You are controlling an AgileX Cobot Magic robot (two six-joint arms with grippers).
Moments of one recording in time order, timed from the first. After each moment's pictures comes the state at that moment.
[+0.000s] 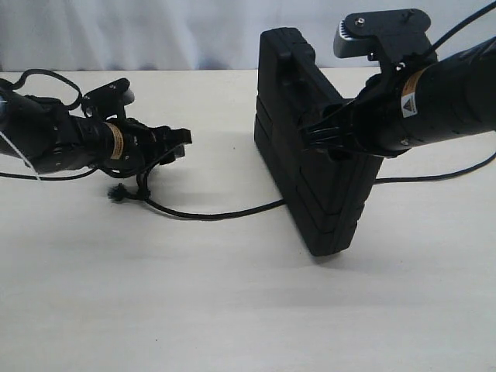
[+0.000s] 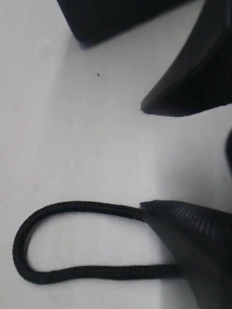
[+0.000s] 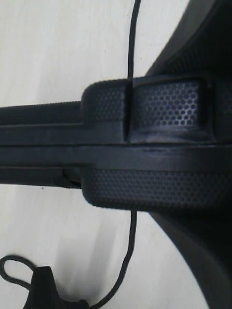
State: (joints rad) left arm -0.32 2.02 -0.97 0.84 -0.22 -1.30; right arm 0.68 1.38 -0.95 -0.31 0.56 0.51
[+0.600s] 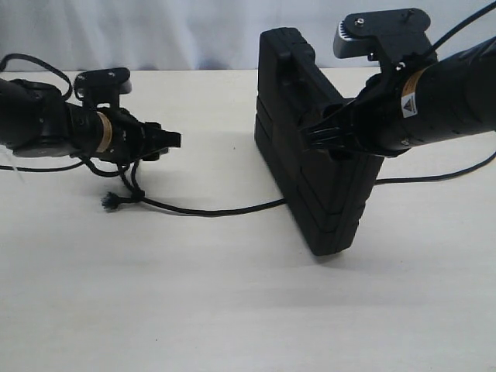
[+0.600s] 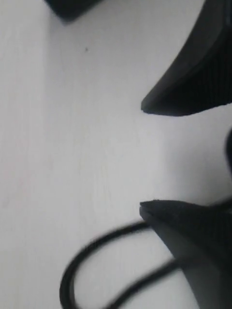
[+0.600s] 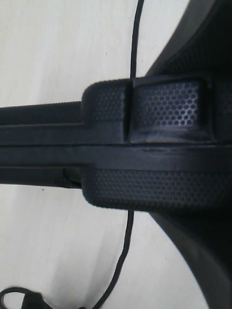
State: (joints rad) left arm -0.33 1.93 -0.97 1.07 -0.04 -1.35; right arm 0.68 1.38 -0.95 -0.32 0.56 0.51
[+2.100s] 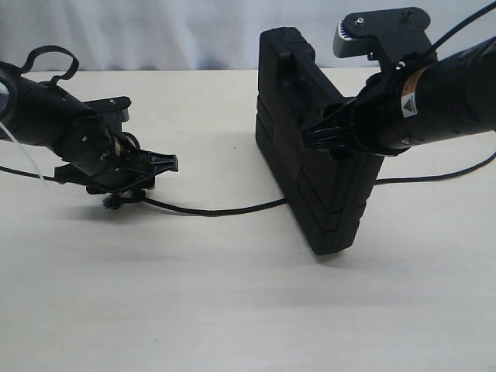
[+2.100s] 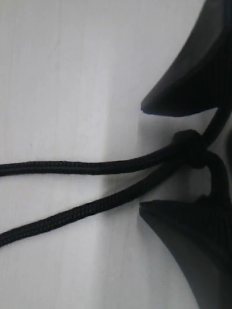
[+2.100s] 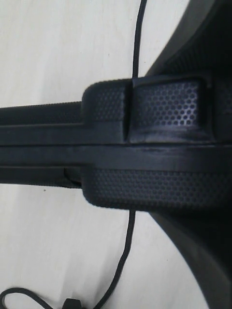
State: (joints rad) left arm -0.39 1.97 -1.02 0.27 0.30 -0.73; right arm 0.68 1.38 -0.95 -0.33 0.56 0.51
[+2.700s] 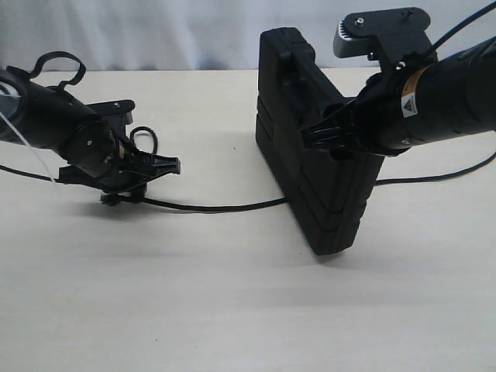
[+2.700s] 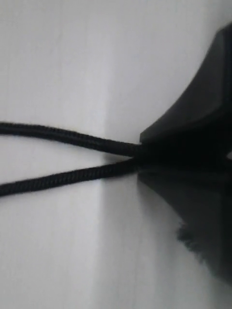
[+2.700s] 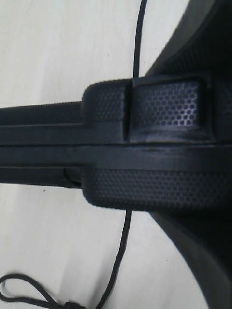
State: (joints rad) left arm -0.39 2.02 -1.03 0.28 0.28 -0.73; right arm 0.68 1.38 -0.95 -0.33 0.56 0.51
